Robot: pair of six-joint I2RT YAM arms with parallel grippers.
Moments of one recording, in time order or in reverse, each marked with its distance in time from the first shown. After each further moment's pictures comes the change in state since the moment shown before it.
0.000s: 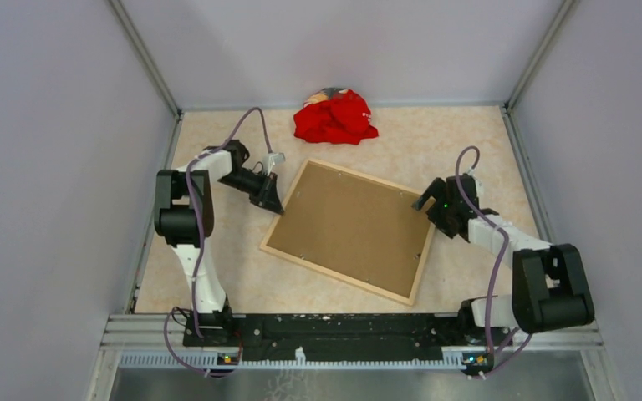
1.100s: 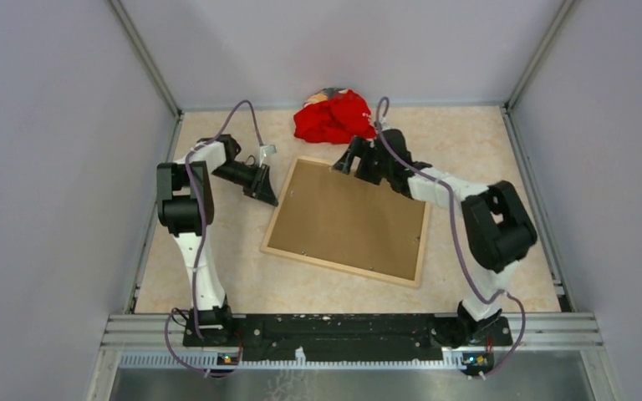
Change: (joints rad) left arm 0.074 0.148 0.180 -0.116 0.028 0.055; right arm 0.320 0.442 0.562 0.201 -0.198 -0.087
